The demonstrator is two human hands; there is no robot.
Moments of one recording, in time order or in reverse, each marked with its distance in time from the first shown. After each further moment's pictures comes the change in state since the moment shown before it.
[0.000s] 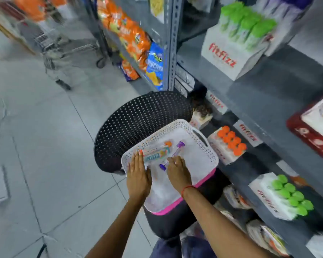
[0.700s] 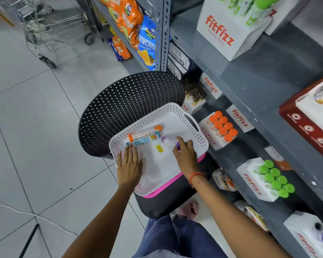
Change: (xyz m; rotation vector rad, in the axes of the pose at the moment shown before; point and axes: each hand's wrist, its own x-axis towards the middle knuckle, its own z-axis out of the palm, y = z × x) left_hand -0.016 -0.009 0.026 0.349 -0.173 0.051; right_hand -0.015 0.036 -0.045 0.196 0.104 0.130
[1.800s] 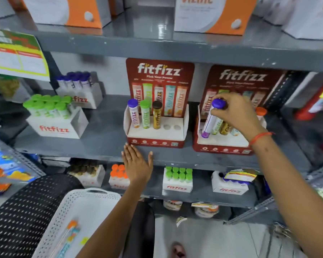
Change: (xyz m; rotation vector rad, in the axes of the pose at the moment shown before) left_hand 0.012 0.352 -0.162 -0.247 0.209 0.663; right_hand -0.212 0.115 -0.435 -0.186 0.878 0.435
